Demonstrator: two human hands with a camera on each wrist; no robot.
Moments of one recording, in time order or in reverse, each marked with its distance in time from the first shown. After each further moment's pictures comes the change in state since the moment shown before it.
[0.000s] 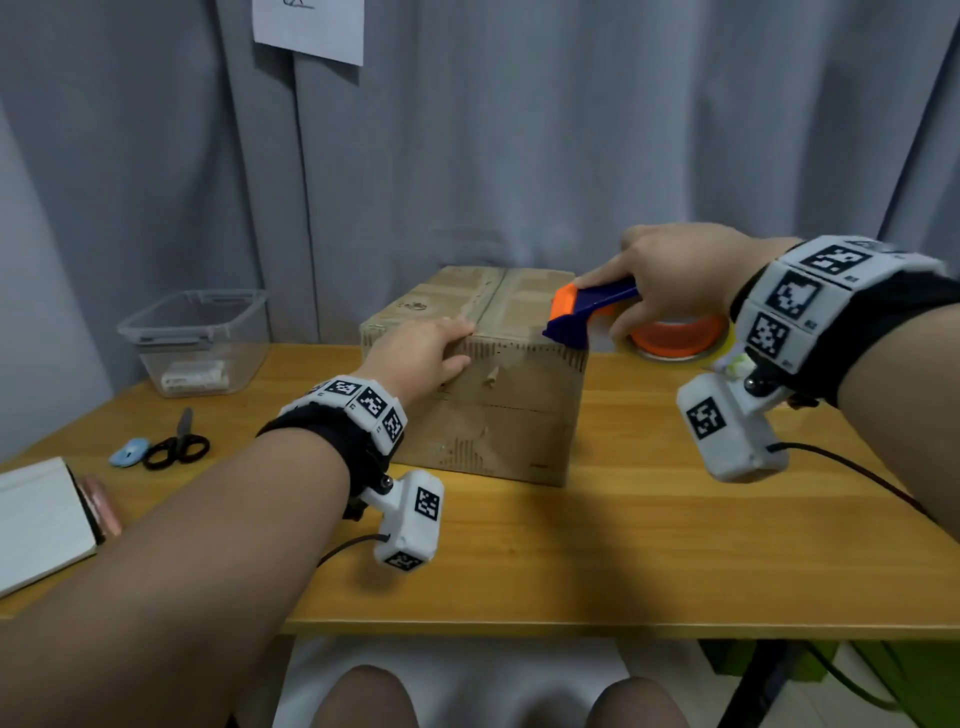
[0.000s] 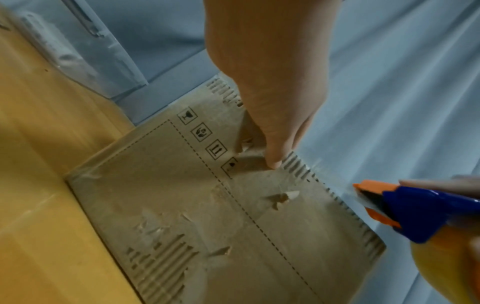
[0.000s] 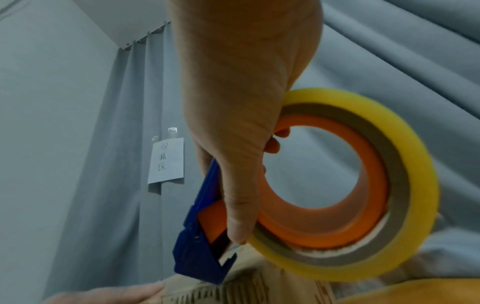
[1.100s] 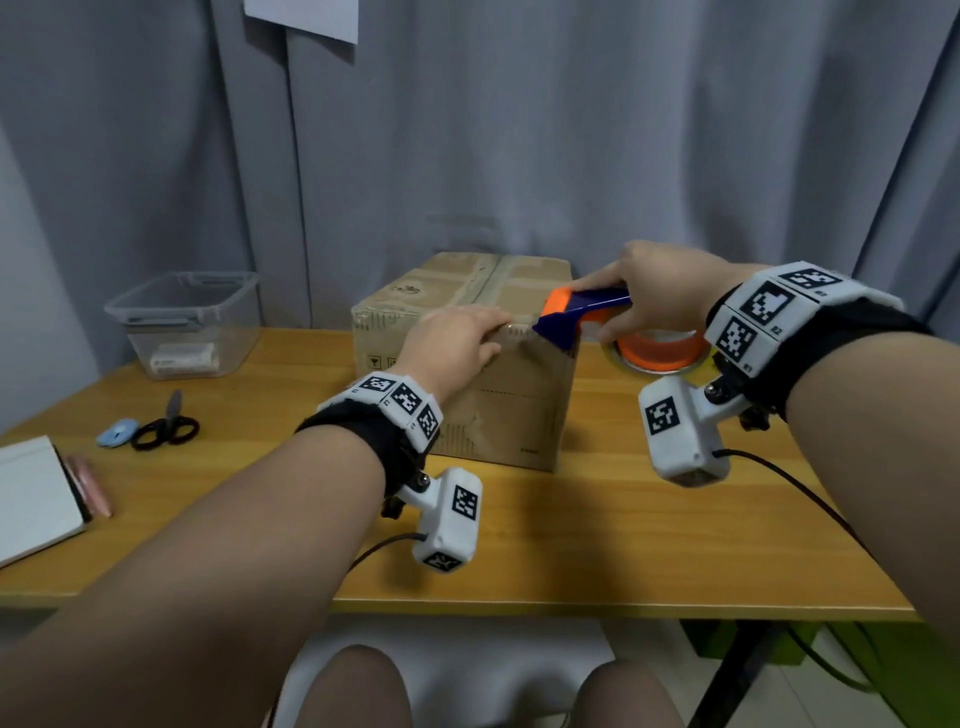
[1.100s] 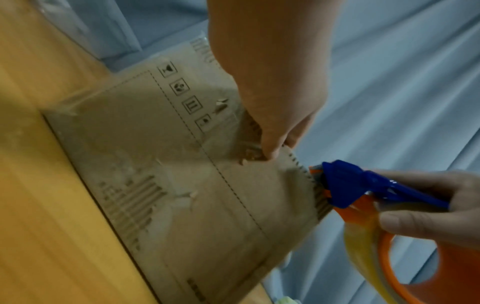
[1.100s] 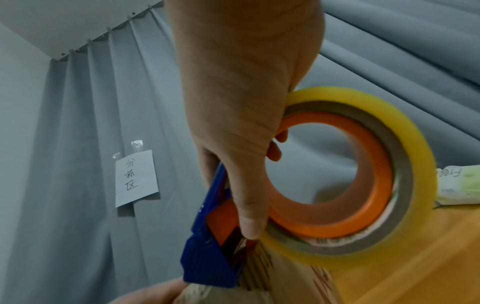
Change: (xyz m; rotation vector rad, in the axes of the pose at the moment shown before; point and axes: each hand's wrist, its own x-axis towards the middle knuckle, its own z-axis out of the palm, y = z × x) left_hand 0.004 0.041 0.013 -0.031 0.068 0.042; right_hand 0.006 0.003 0.036 0.251 0.049 0.079
